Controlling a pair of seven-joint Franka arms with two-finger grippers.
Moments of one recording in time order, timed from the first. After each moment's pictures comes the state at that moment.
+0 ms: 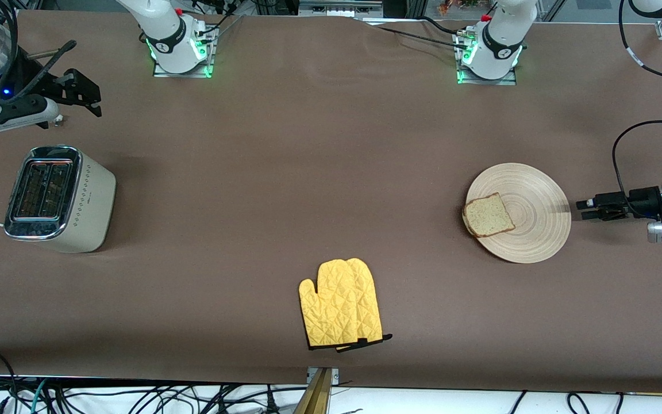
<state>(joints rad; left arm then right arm) 0.61 0.75 -0.04 -1.60 -0.67 1.70 0.95 0.07 -0.04 0.07 -1.59 -0.03 1.50 -0.15</state>
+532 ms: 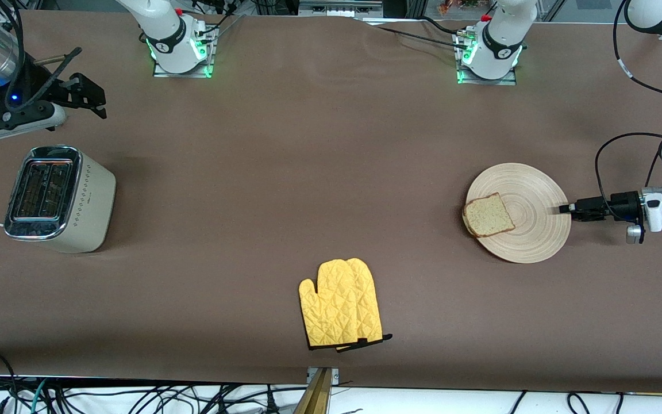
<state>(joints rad) 0.60 0.81 -0.04 -1.60 -0.70 1.71 0.95 0.07 -0.03 0.07 -1.61 -0.02 1.50 -0.15</state>
